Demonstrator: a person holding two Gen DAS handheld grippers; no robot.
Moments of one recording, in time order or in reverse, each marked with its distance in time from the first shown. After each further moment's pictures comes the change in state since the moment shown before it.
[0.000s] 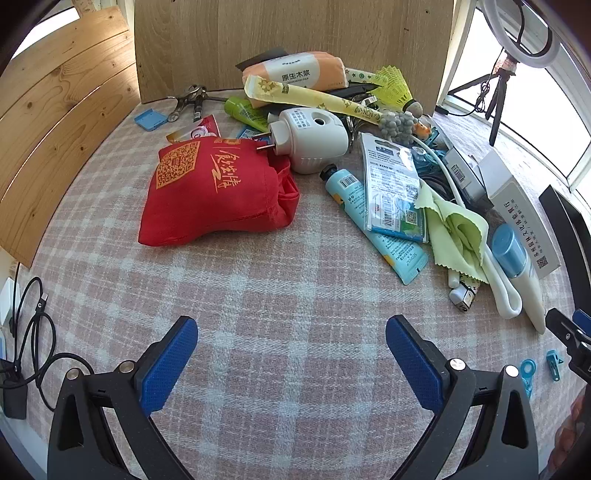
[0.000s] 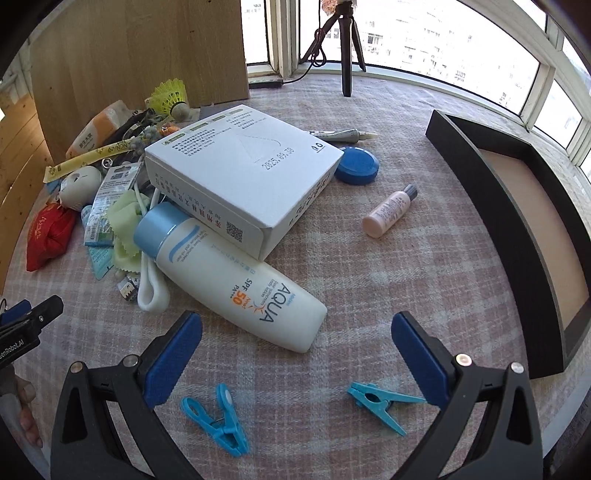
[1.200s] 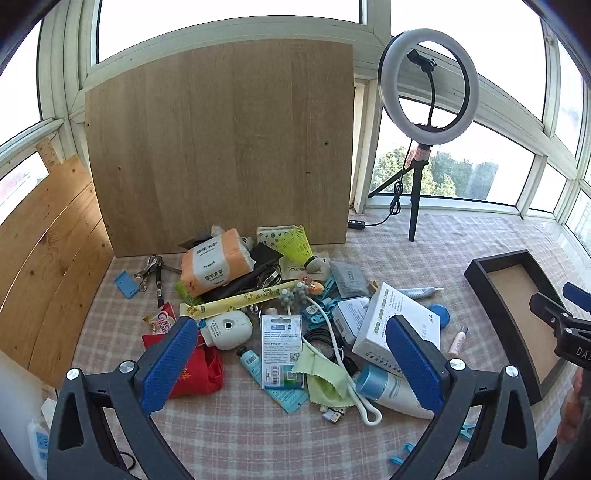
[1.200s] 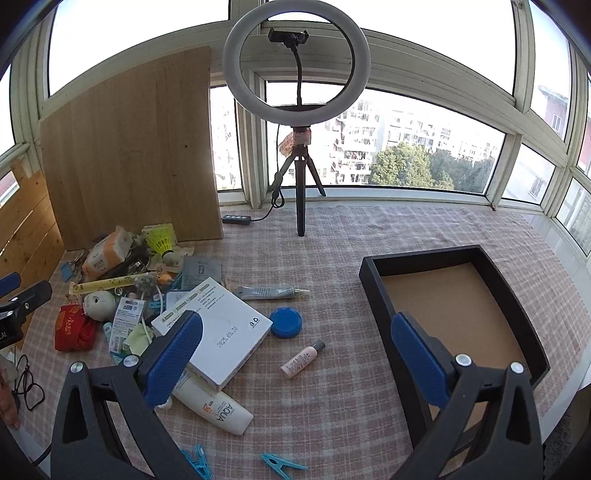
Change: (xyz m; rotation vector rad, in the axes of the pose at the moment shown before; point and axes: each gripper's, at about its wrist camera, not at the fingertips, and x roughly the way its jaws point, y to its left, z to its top) left arm -0.124 -0.090 0.107 0.143 -0.288 -0.094; right arm -0.110 -0.069 0.102 0.011 -0.283 -0.022
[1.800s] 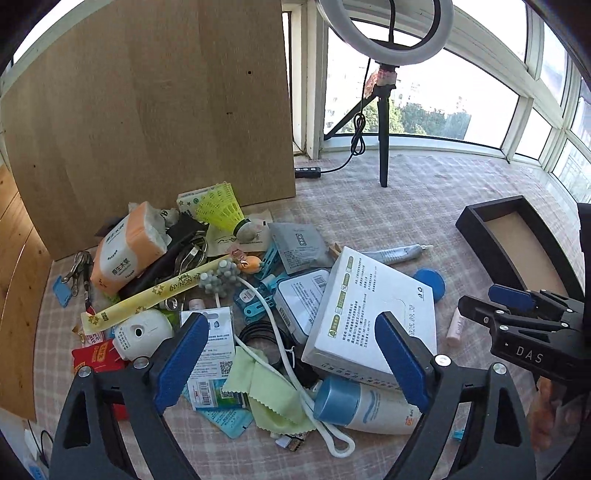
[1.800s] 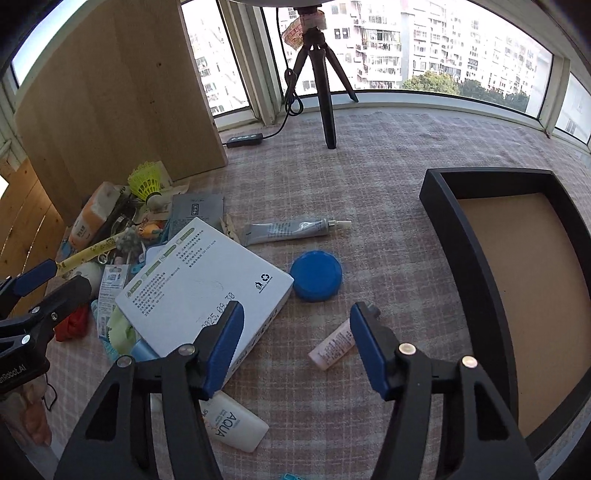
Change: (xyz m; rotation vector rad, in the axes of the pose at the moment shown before) left arm 0.095 -0.065 -0.010 0.127 0.172 -0.090; right arm 0.129 -0.004 -0.028 0.091 0.290 0.170
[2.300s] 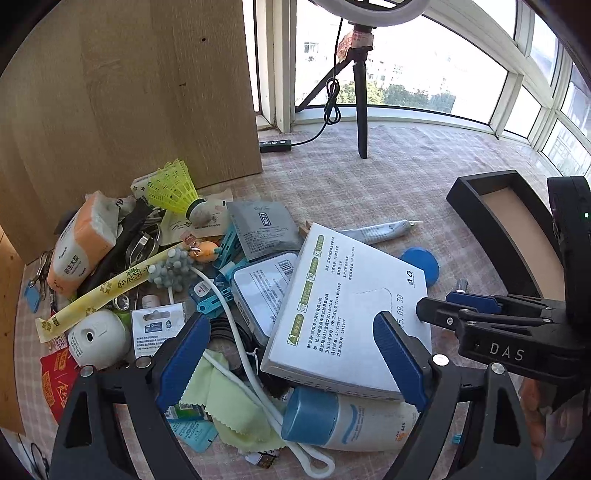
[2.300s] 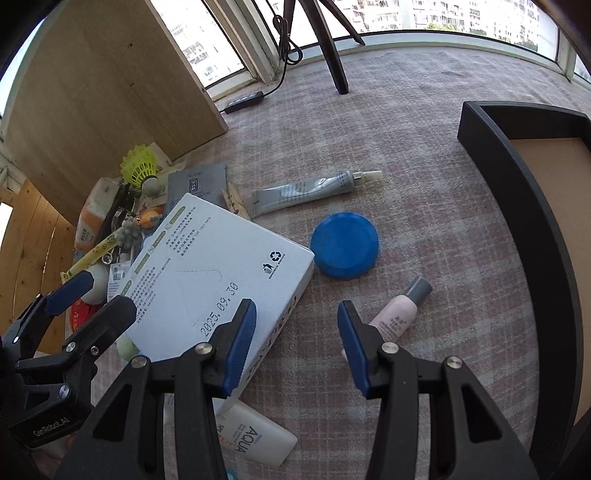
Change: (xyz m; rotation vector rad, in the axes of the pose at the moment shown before) left arm 0.041 -0.024 -0.005 0.058 0.075 -0.053; right arm 0.045 -0.009 -0.001 0.125 0.143 0.141
